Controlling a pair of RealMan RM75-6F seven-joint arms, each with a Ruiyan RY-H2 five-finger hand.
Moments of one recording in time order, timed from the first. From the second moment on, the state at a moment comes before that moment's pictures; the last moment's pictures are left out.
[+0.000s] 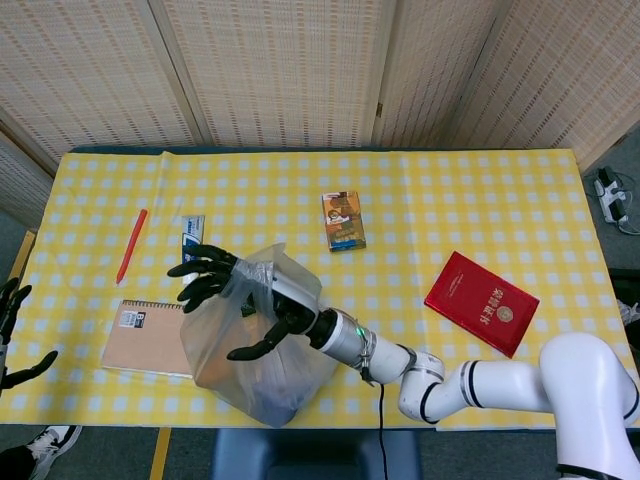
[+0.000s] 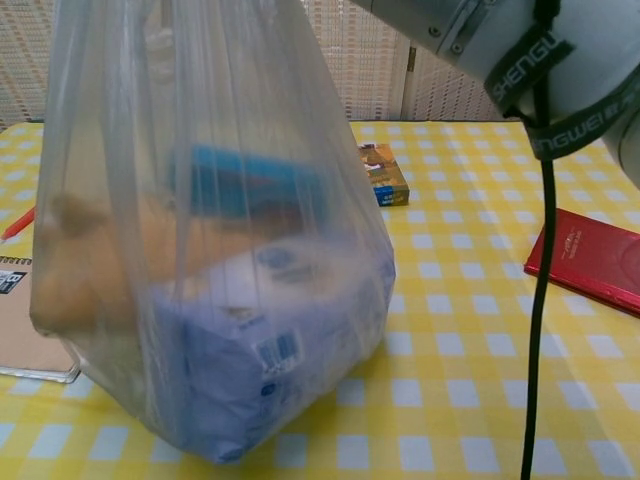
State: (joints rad) left arm -0.09 -1.12 -0.07 -1.42 1.53 1.56 -0.23; right arm 1.14 -1.56 0.25 -1.58 -1.58 1.26 1.62
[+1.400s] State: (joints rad) left arm -0.11 -1.13 -0.06 -1.43 1.54 1.53 -0.20; right arm 0.97 -1.25 0.59 -2.11 -1.35 1.10 1.58
